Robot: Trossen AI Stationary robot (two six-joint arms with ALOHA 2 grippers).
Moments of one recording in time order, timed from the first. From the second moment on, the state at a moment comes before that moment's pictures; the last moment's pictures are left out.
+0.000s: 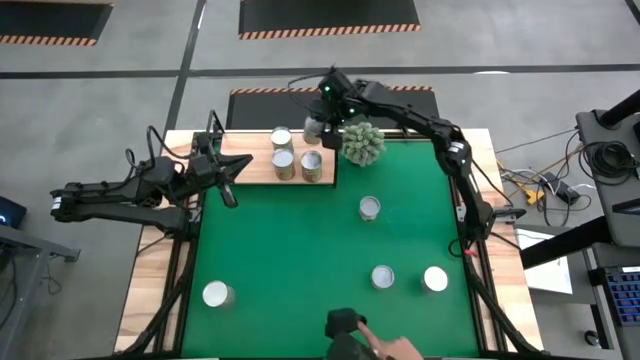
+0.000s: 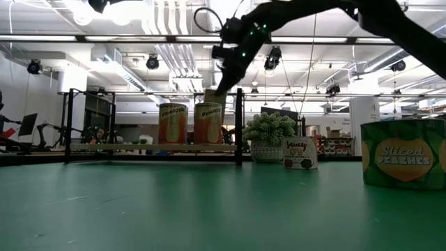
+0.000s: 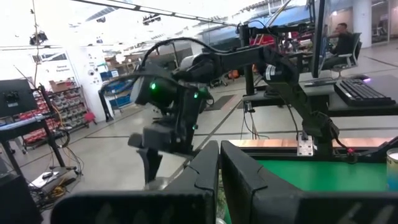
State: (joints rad) left arm 0.03 0.59 0.66 0.07 -0.40 0.25; right arm -0.56 2.18 2.25 -0.94 -0.17 -0.60
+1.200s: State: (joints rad) left arm 0.03 0.59 0.66 0.06 -0.40 0.25; right arm -0.53 2.20 2.26 -0.92 -0.07 -0.57
